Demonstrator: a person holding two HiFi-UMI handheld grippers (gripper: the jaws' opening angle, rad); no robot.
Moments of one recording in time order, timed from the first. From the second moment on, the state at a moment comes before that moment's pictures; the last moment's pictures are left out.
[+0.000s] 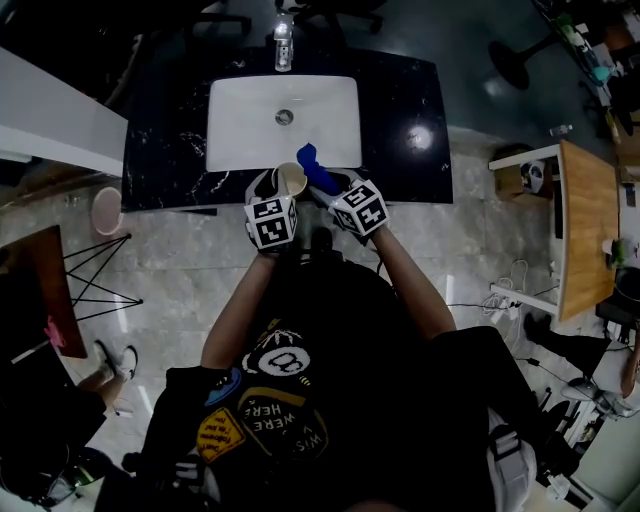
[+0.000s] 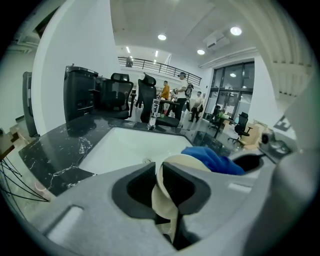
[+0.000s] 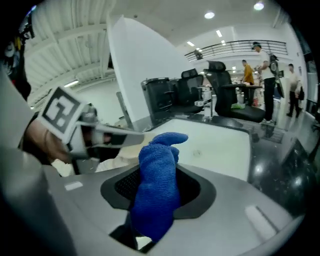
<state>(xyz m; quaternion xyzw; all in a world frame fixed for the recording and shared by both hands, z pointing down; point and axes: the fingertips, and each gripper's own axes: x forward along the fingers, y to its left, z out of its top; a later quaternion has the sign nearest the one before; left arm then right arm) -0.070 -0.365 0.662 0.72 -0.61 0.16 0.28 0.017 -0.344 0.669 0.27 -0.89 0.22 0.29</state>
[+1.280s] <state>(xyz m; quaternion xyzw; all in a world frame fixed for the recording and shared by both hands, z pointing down) -0.061 -0.367 0.659 0.73 -0.61 0.17 0.26 0.010 -0.288 0.686 0.16 -0.89 0.07 0.41</state>
